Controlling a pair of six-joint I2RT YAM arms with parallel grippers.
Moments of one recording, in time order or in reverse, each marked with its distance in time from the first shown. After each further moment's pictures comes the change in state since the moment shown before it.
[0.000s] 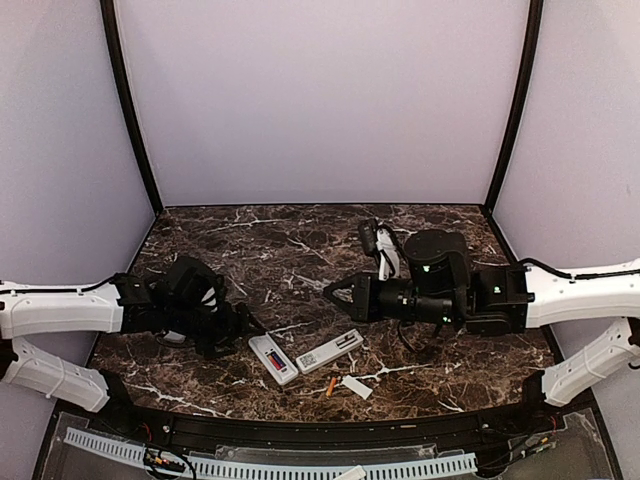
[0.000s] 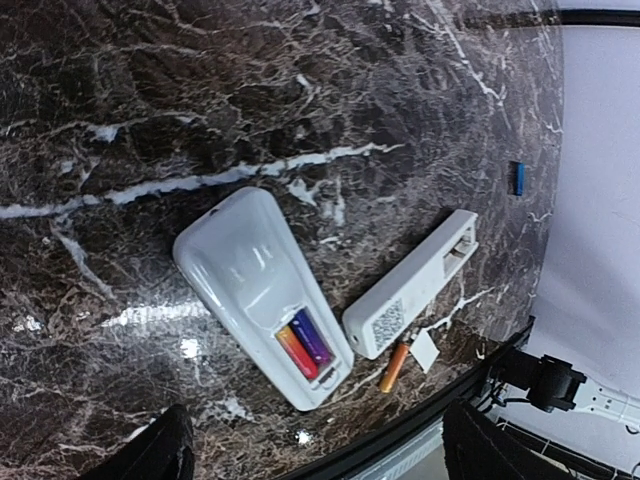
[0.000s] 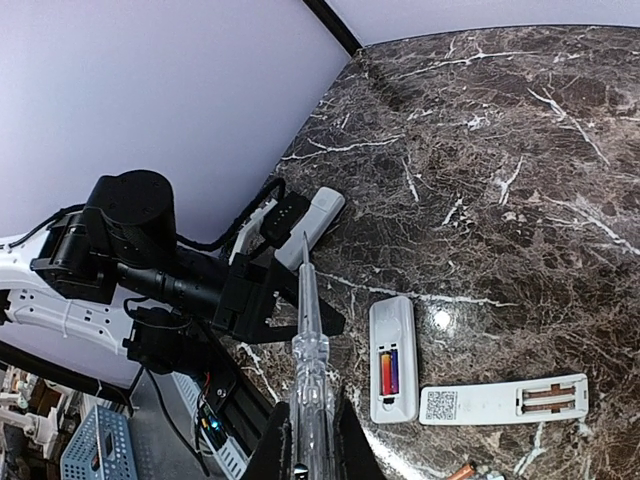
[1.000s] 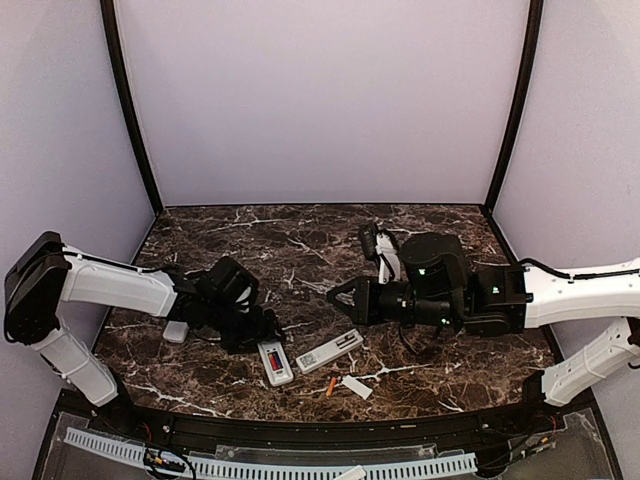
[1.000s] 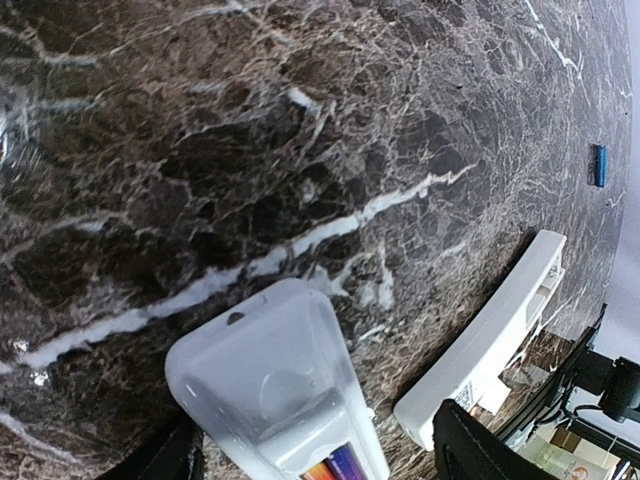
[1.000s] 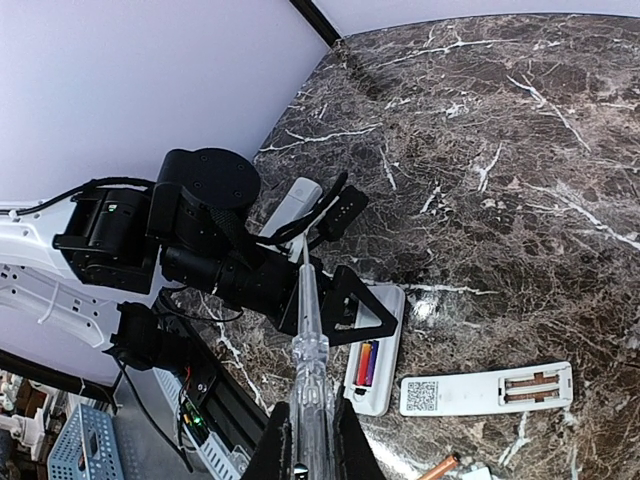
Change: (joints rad) left arm 0.001 0.399 0.126 0.107 0.008 0.163; right arm 0.000 0.008 0.000 -0.043 0.023 0.005
